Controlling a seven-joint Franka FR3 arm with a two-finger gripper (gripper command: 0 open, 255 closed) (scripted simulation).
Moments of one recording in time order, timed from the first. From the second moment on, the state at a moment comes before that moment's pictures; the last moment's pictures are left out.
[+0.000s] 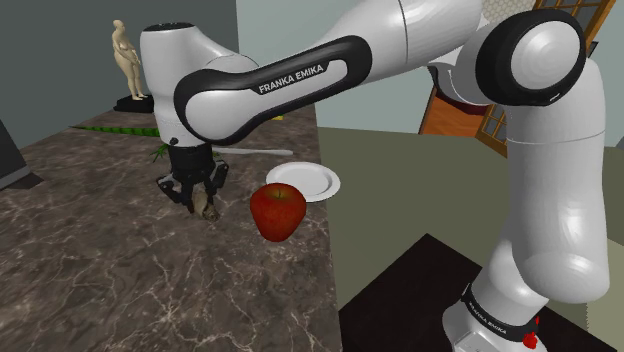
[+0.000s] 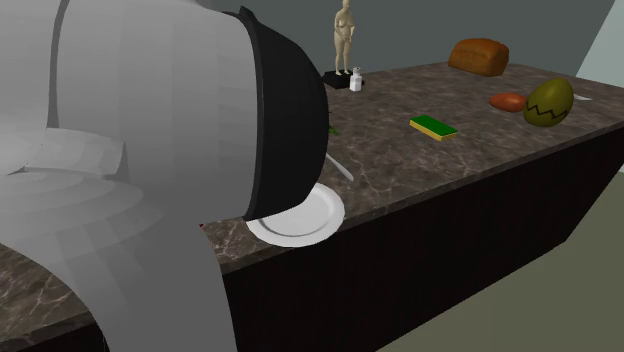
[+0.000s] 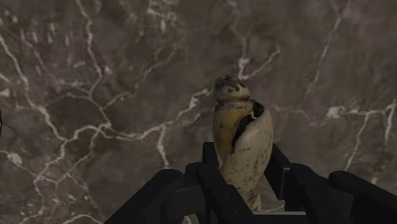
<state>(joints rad) 0.28 0.43 0.52 -1.58 -0.32 2.00 0.85</state>
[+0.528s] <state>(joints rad) 0.28 0.42 0.53 -1.56 -0.31 1.98 0.84</state>
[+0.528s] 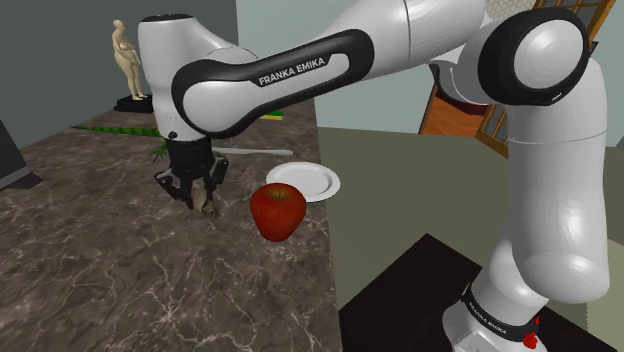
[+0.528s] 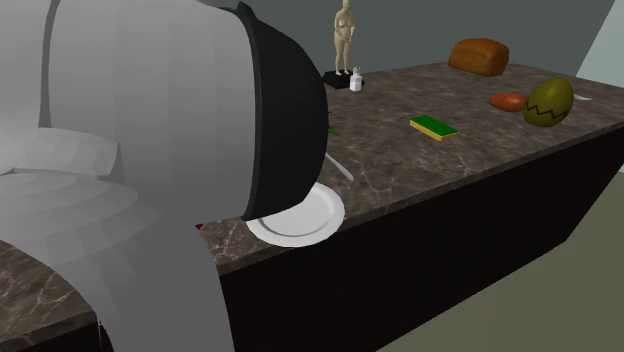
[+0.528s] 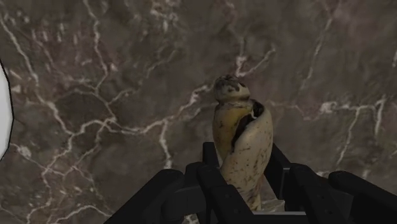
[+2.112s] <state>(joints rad) 0.09 0.07 0.51 -1.80 -0.11 1.94 0.60</state>
